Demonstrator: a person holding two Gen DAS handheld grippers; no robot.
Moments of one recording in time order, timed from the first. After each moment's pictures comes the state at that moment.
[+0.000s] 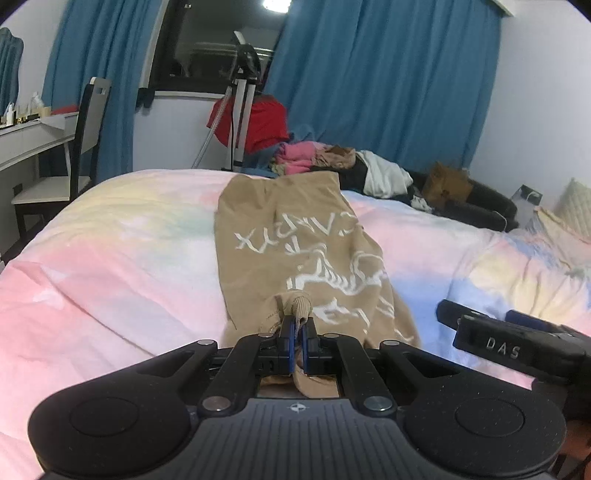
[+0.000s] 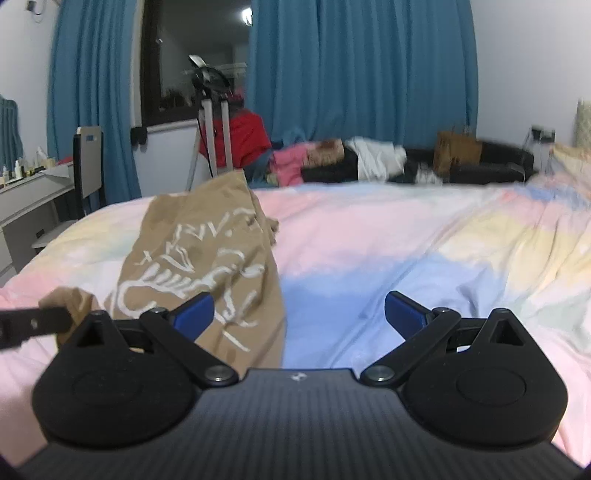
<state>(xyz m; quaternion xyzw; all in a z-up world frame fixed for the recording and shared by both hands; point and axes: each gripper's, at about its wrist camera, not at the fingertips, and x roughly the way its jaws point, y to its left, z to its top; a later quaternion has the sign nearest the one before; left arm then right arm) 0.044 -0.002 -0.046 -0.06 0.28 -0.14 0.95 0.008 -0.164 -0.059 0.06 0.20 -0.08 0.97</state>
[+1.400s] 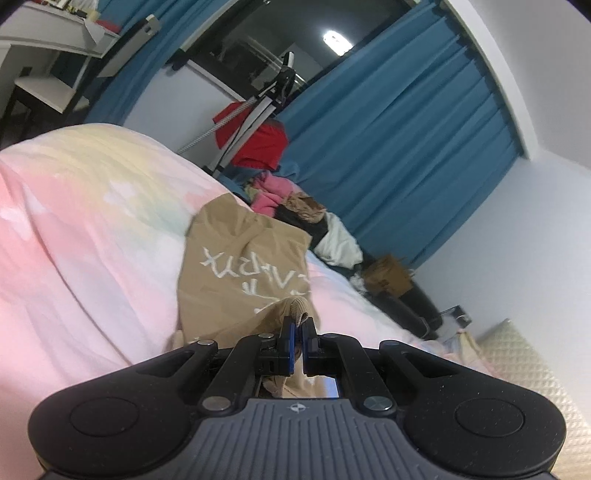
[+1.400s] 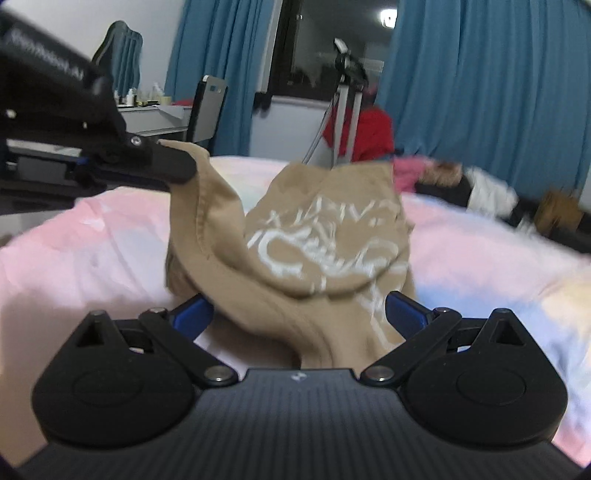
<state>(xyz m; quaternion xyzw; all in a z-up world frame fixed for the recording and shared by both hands) 0.036 0.047 -0.028 -0.31 0.24 -0.19 0.90 0.012 -0.077 -0.065 -0.10 0.19 0.07 0.97</state>
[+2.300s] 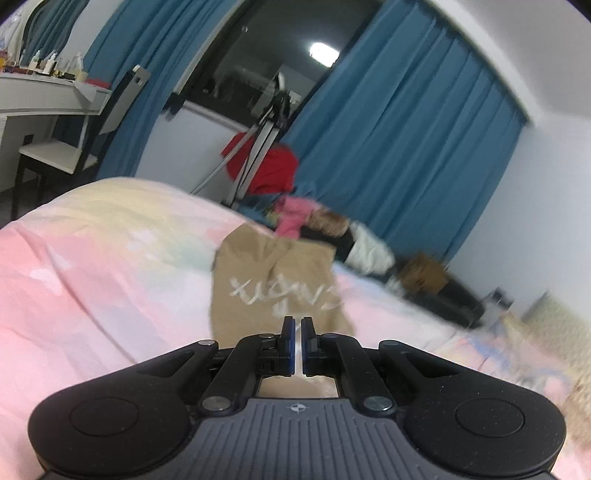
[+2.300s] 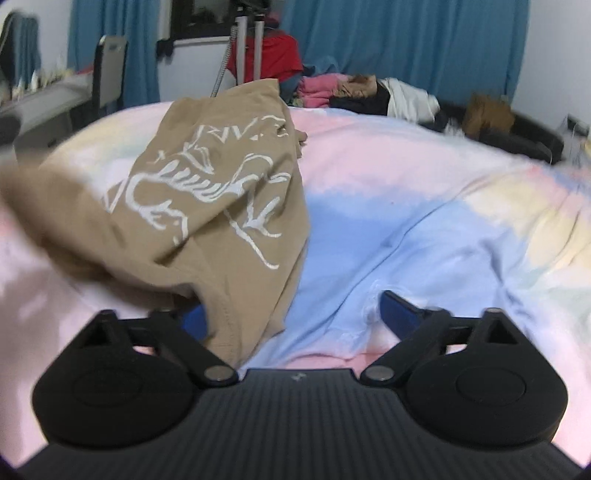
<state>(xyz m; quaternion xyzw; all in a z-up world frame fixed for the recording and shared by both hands) 0.025 0.033 -0.017 -0.20 0.22 -0.14 0.94 0.023 -0.145 -0.078 0.00 0.32 -0.05 0.95</state>
